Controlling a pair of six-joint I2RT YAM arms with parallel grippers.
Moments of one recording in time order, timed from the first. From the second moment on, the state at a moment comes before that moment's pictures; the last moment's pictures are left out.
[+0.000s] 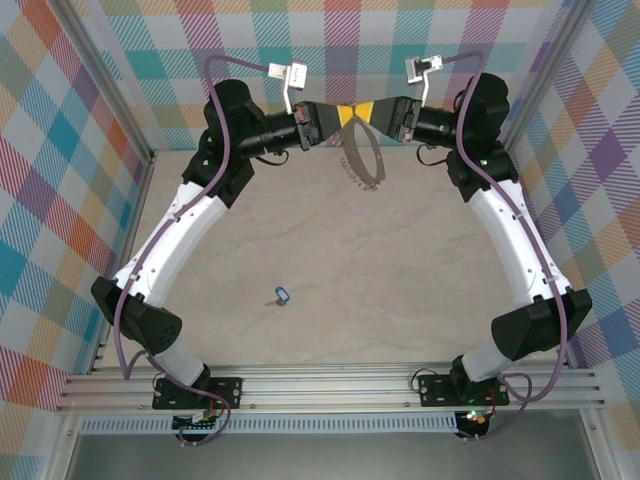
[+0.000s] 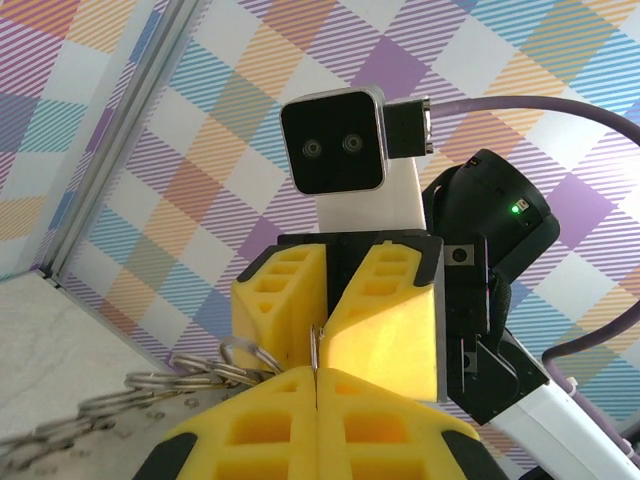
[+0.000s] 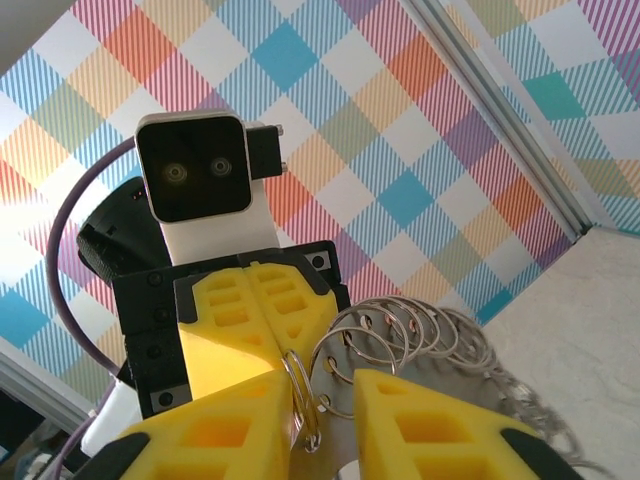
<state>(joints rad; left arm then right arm) -0.53 1.64 1.90 -0.11 0.74 -0.68 0.29 1.54 1.75 -0.03 -1.04 0.84</state>
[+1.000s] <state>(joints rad) -0.53 1.68 1.98 -0.17 0.75 -0.68 0.29 1.55 1.77 -0.04 -1.07 0.81</state>
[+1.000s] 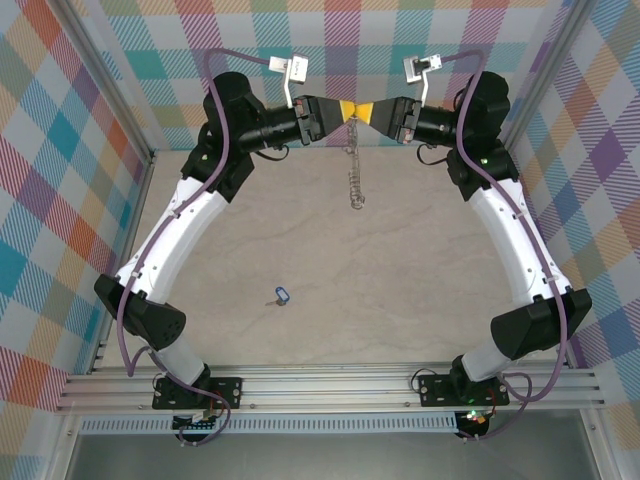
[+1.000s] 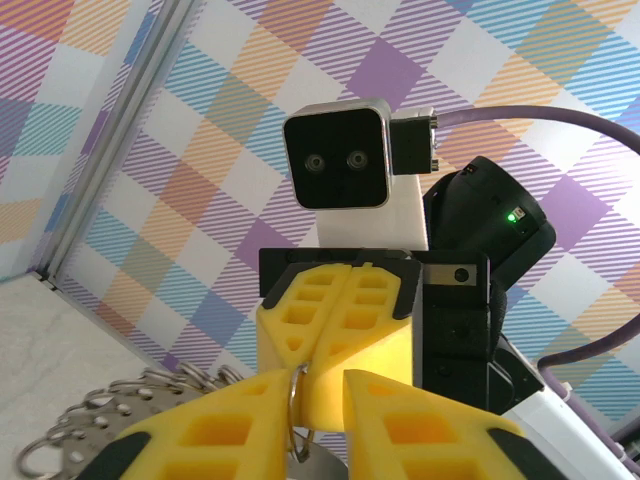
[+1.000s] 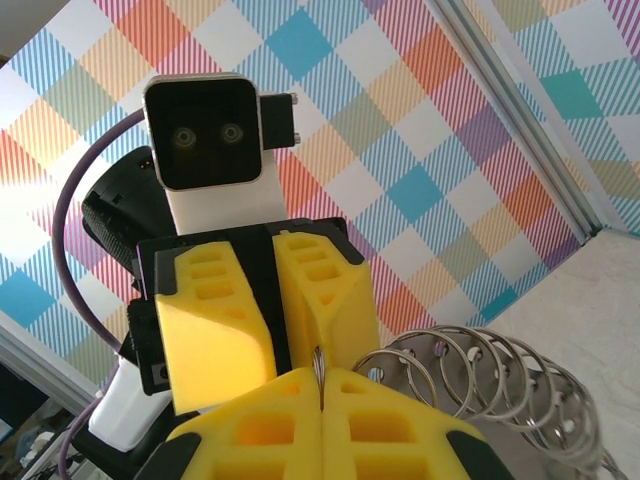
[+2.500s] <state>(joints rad) -0.54 1.53 1.73 -0.08 0.66 -0.41 0.21 1.32 1.53 -0.08 -0.84 0.86</state>
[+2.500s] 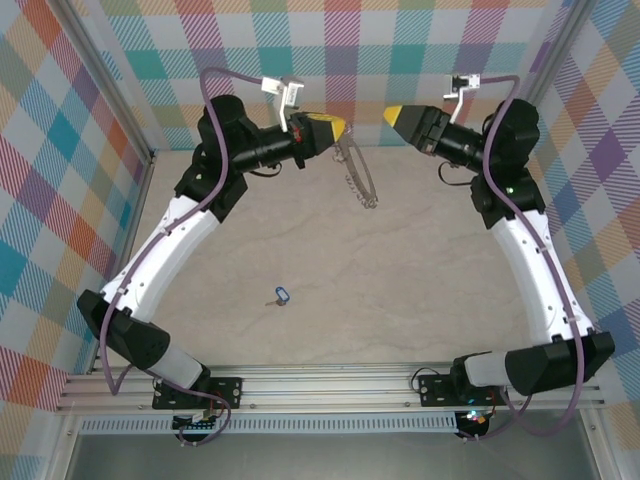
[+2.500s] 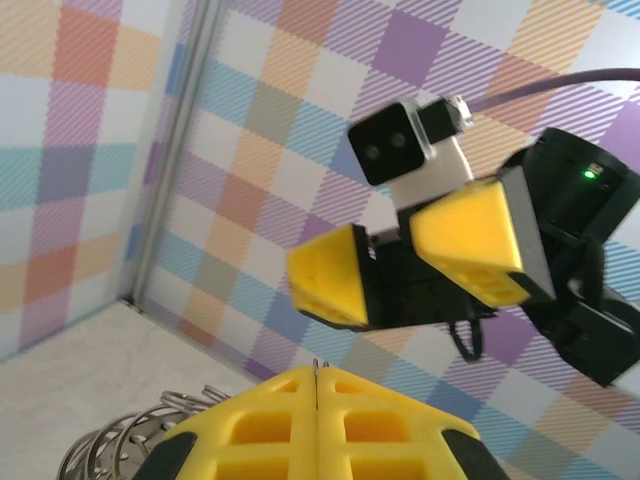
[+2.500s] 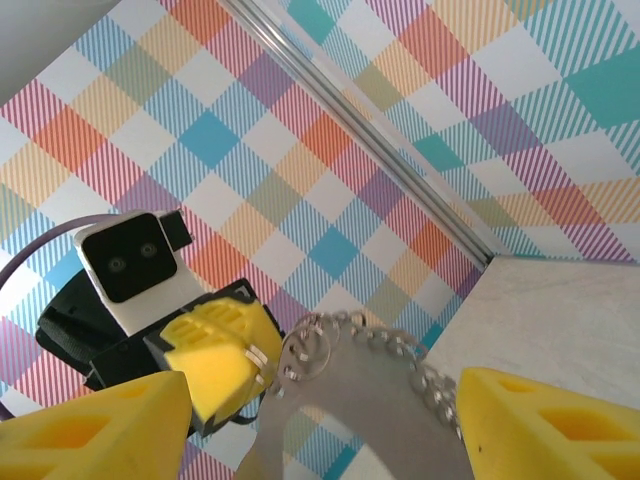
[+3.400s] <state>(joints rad) -0.54 1.52 1.70 0.06 0.68 -0.42 0.30 1.45 1.66 -0.02 -1.00 0.88</state>
